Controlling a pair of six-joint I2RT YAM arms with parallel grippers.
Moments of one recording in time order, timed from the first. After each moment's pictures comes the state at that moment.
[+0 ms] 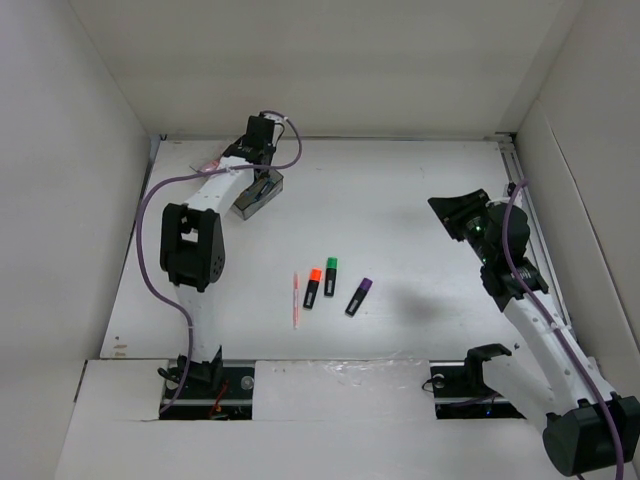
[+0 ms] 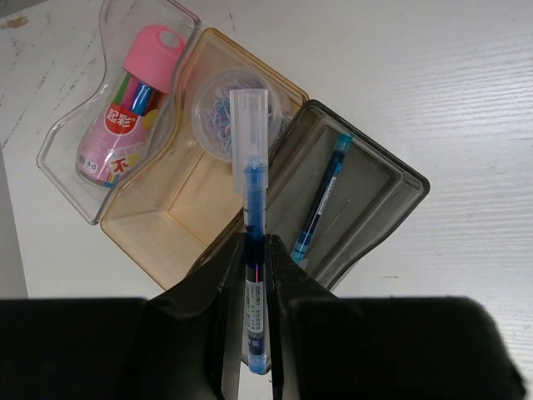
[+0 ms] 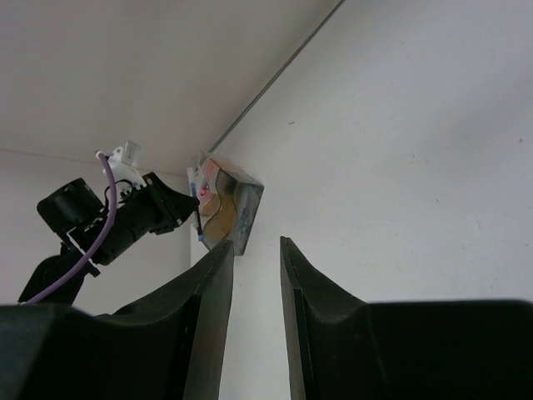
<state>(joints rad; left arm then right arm) -0.27 2.05 1.75 -0.49 -0.33 0.11 0.19 0.86 0.70 -0.04 -0.04 1.04</state>
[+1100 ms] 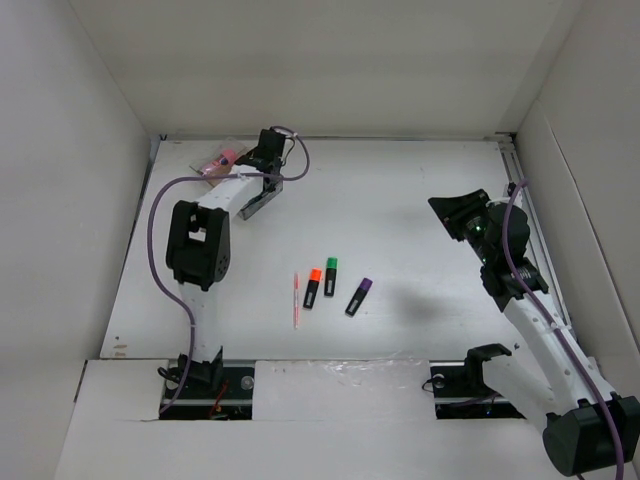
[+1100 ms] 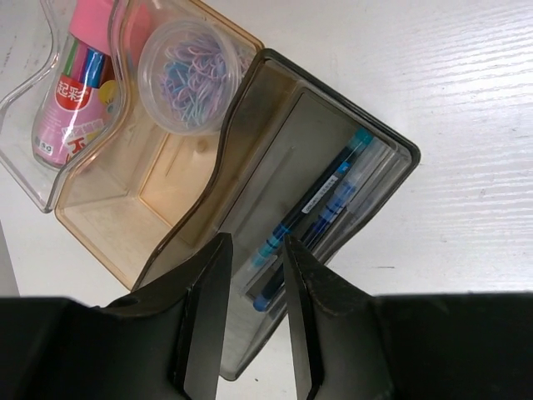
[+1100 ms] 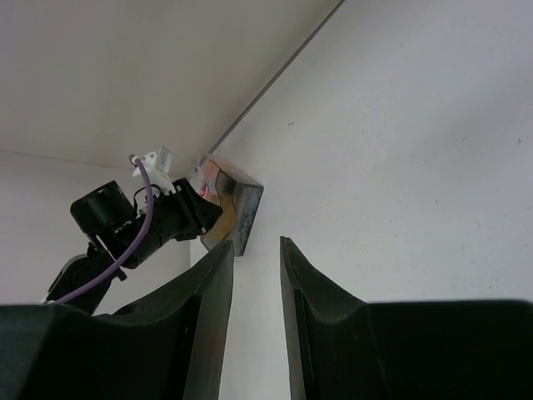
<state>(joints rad) -0.31 2.07 1.66 -0.44 -0.39 0.13 0.19 0.86 0.70 -0.04 -0.03 1.04</state>
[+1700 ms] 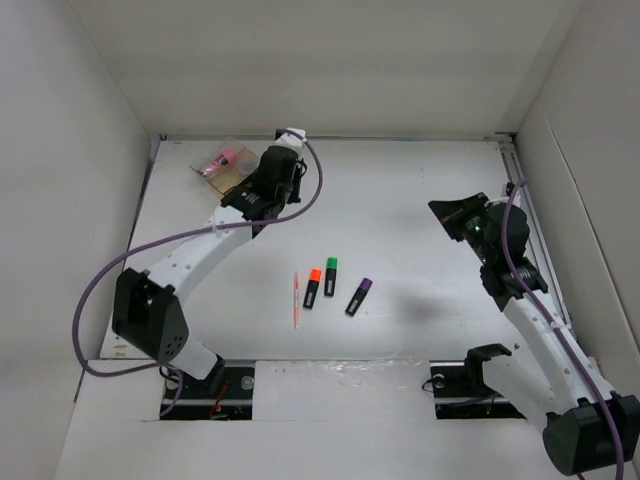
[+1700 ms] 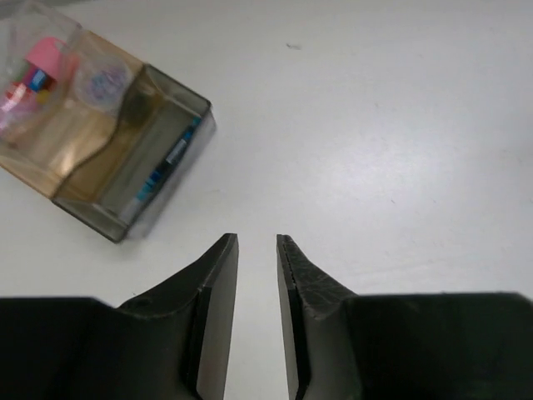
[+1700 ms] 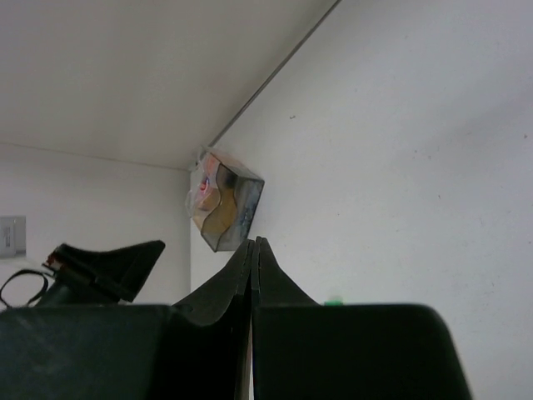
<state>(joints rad) -0.54 1.54 1.35 -0.35 -0.35 -0.12 0.19 0.86 0.70 -0.04 -0.05 1.04</state>
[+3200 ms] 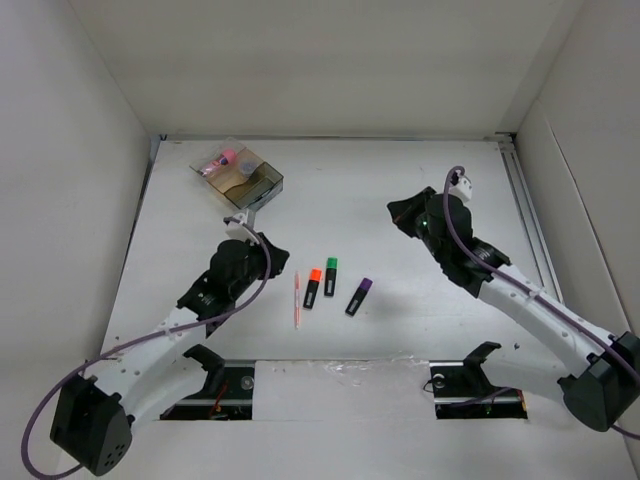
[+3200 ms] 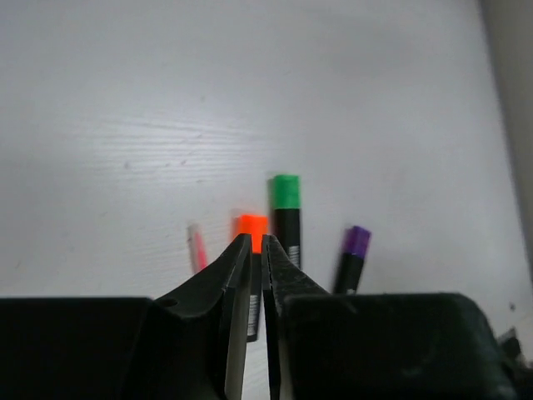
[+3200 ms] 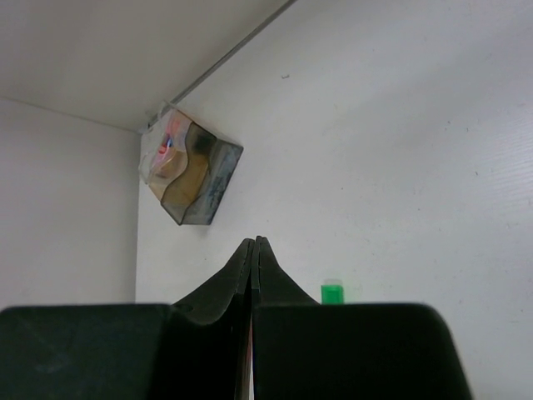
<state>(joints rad) -0.54 0.82 0.45 0.03 -0.04 -0.67 0.60 1.08 0.89 -0.10 0.36 0.96</state>
